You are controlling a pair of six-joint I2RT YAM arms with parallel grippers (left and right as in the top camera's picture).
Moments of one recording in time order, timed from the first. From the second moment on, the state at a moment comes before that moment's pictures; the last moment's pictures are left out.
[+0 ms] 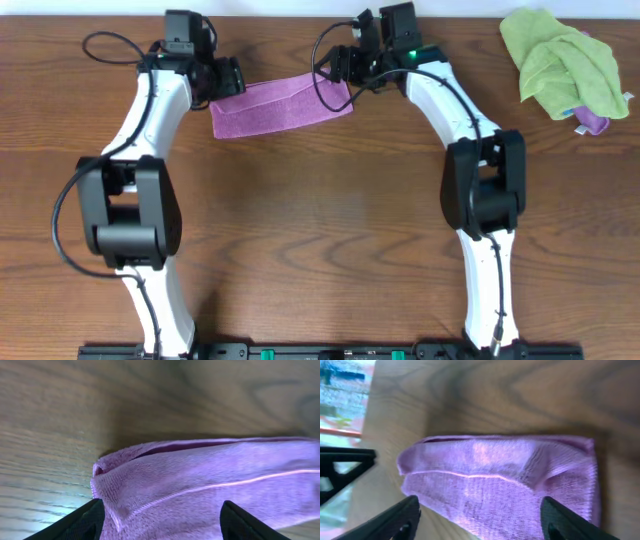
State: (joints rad) left arm -0.03 2.13 1.70 -0.64 0.18 -0.29; right arm 0.26 2.44 2.04 -0.47 -0.67 0.44
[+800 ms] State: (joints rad) left arm -0.03 2.19 1.70 -0.63 0.18 -0.28; right arm 0.26 2.51 2.04 -0.41 -0.66 0.56
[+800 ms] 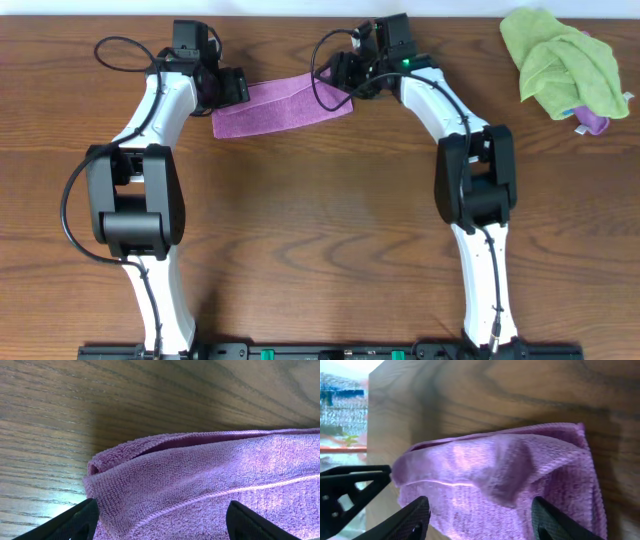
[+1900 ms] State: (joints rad) left arm -0.03 2.19 1.70 -0.63 0.18 -0.28; right arm 0.26 2.57 2.04 -0.28 -0.64 0.67
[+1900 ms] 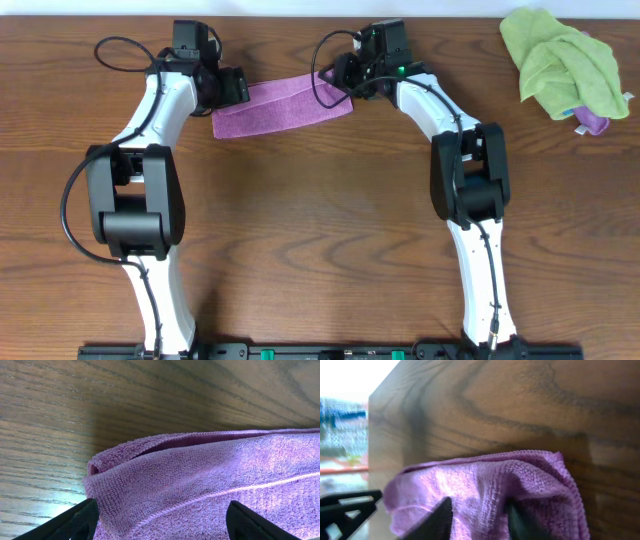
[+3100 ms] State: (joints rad) left arm -0.03 2.19 1.70 -0.63 0.18 -0.28; right arm 0.21 2.56 2.04 -0.46 -0.78 0.57
